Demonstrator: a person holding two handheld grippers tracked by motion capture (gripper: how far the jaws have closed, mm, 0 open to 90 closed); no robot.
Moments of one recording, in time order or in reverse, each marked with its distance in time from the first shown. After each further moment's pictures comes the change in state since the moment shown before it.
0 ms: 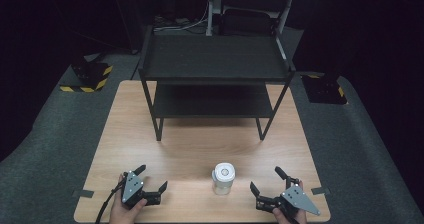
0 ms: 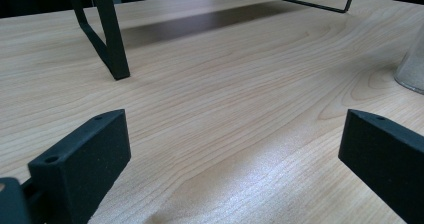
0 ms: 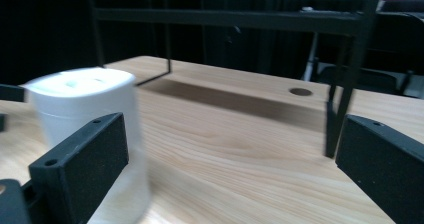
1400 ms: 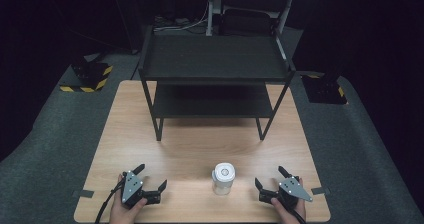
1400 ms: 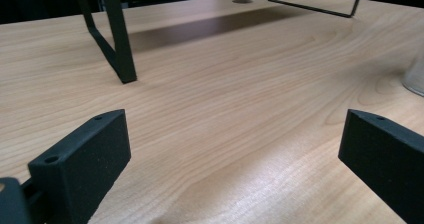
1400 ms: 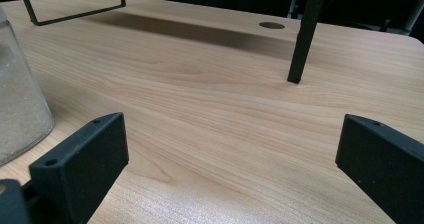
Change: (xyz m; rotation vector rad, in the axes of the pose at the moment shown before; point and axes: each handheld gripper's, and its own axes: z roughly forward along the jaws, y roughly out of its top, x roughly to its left) left arm -0.003 -0.002 0.000 -0.013 0.016 0.007; right arm -0.030 -0.029 0.026 0.184 -0.098 -0.016
